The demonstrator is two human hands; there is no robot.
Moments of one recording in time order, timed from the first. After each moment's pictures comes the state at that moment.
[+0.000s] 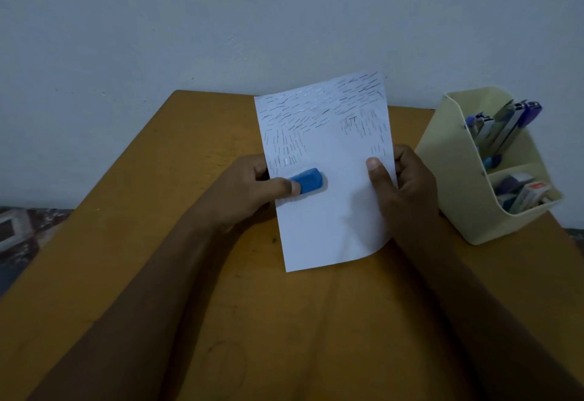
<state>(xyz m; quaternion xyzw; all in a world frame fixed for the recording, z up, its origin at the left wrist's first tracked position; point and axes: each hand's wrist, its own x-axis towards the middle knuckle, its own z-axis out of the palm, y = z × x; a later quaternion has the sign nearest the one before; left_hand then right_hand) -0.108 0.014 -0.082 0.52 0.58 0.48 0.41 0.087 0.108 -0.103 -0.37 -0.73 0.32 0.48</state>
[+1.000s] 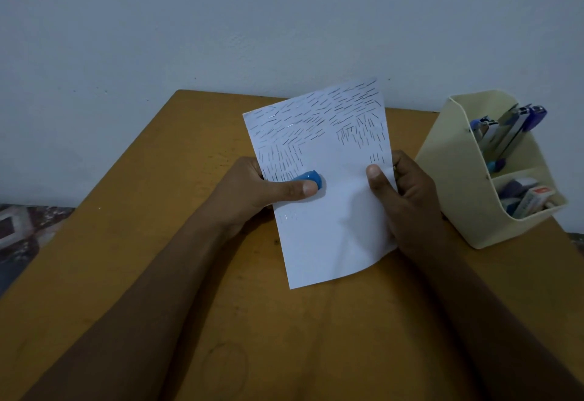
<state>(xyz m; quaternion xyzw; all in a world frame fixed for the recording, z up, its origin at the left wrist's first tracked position) -0.105 0.018 -0.087 0.47 0.54 0.54 0.44 0.092 0.108 -0.104 -0.31 -0.72 0.42 0.45</state>
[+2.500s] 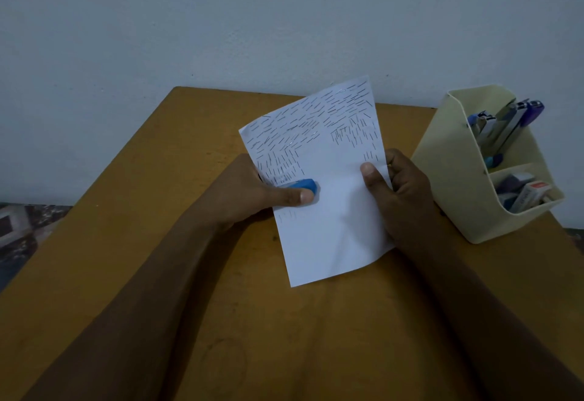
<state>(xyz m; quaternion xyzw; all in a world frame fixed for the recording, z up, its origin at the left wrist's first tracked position) -0.108 0.018 -0.083 0.54 0.59 0.48 0.36 0.090 0.109 -0.108 -0.35 -0.73 0.38 0.44</state>
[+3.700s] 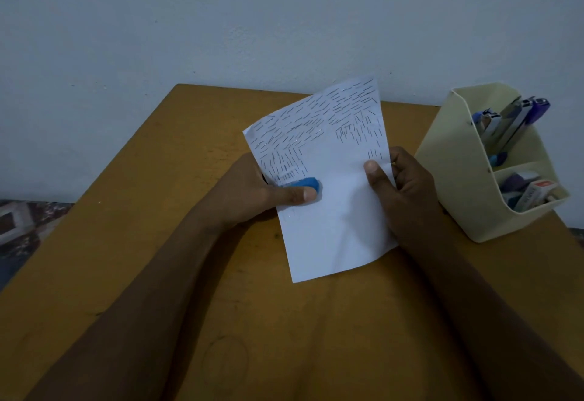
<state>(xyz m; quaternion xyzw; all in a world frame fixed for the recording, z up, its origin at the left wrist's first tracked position) -0.108 0.018 -0.087 0.55 0.57 0.49 0.35 0.089 0.109 -0.108 -0.35 -0.73 0.39 0.45</state>
